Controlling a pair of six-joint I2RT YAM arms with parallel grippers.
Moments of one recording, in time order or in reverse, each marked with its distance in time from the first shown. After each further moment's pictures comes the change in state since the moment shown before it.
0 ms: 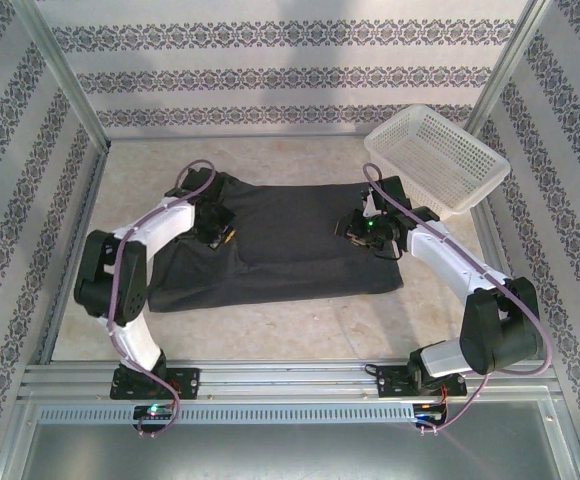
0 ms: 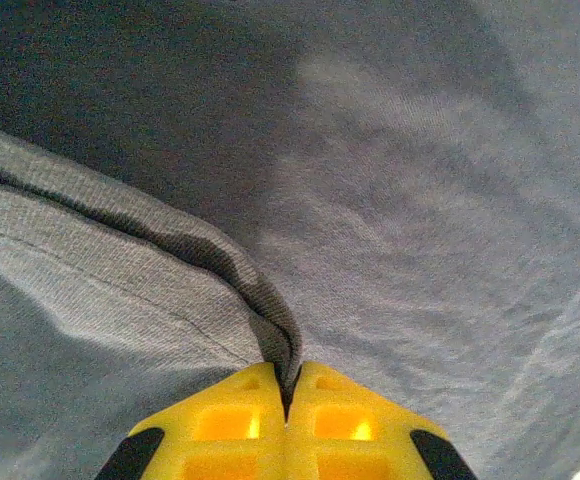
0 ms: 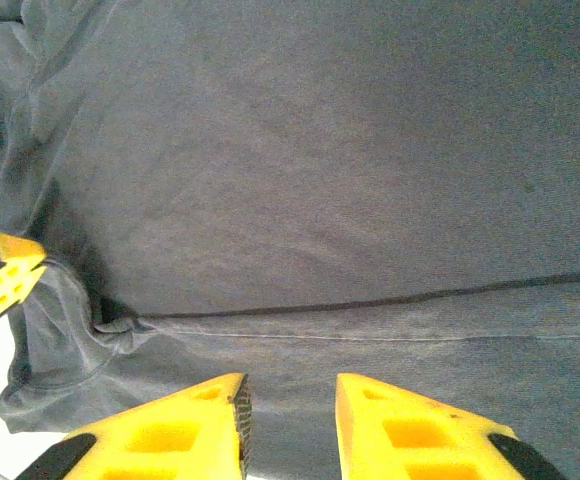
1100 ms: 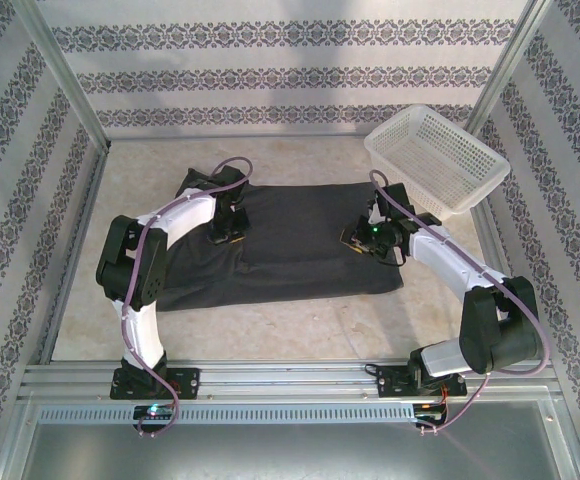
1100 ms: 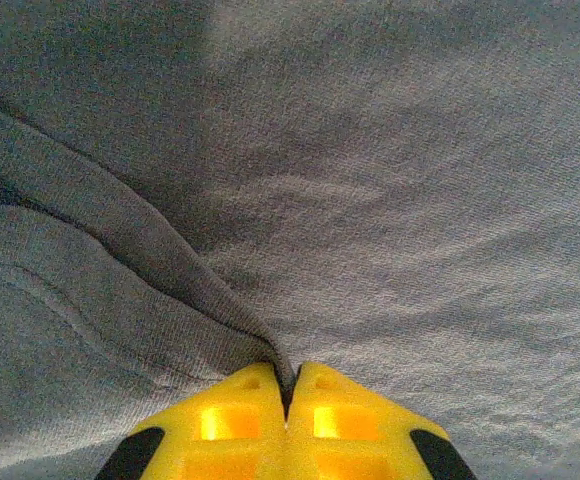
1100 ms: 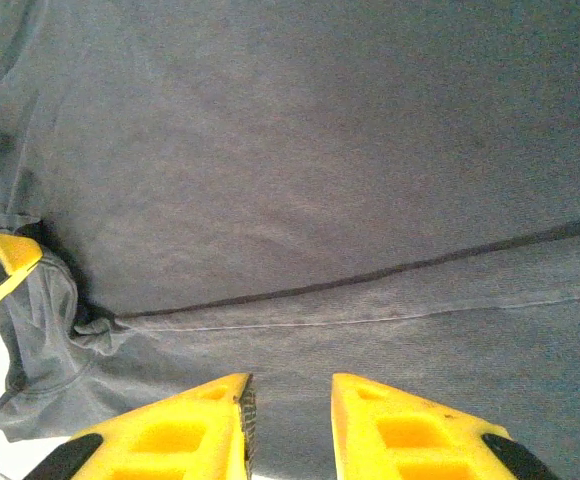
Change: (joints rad) left arm -0.064 0.101 0.122 -0.081 -0.095 0.419; right arm -0.040 -0.001 -0.075 0.023 -0.026 0.042
